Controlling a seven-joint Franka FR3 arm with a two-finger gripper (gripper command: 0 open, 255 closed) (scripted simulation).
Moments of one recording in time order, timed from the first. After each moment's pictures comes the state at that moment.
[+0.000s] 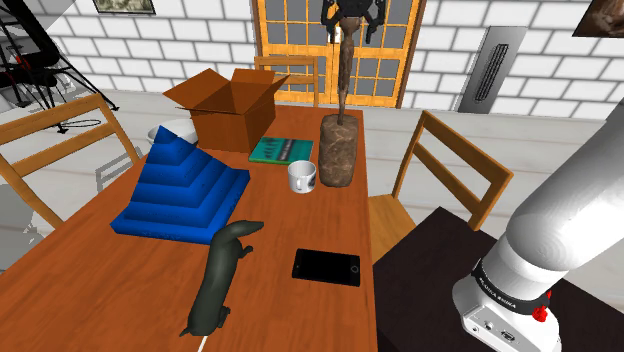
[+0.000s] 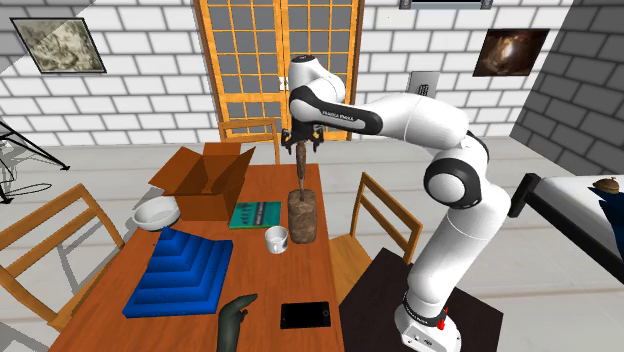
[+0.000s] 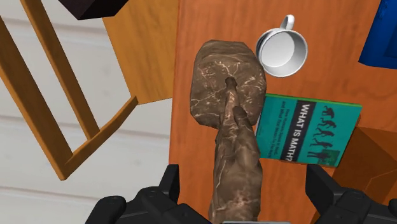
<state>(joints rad) -0.11 -0.11 0.14 -1.61 -0.13 1.66 0.71</state>
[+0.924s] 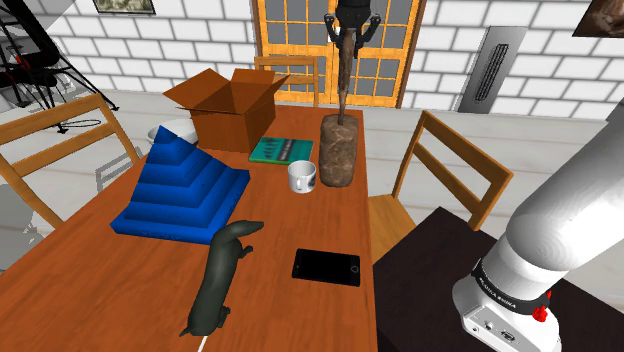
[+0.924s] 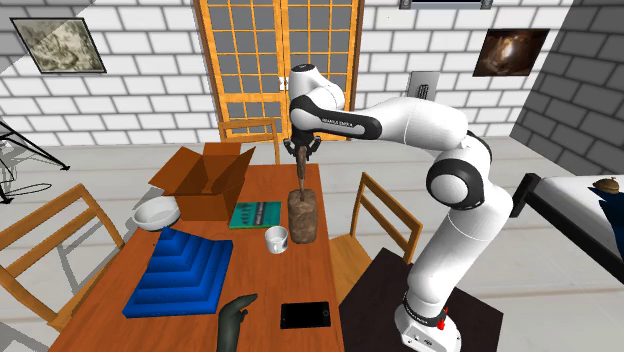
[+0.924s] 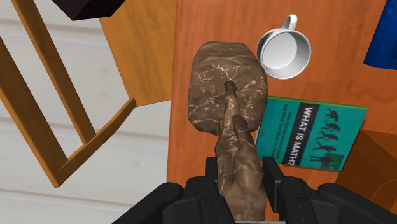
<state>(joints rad) -0.11 -0.13 0.14 -1.69 -0.13 1.72 0.72</state>
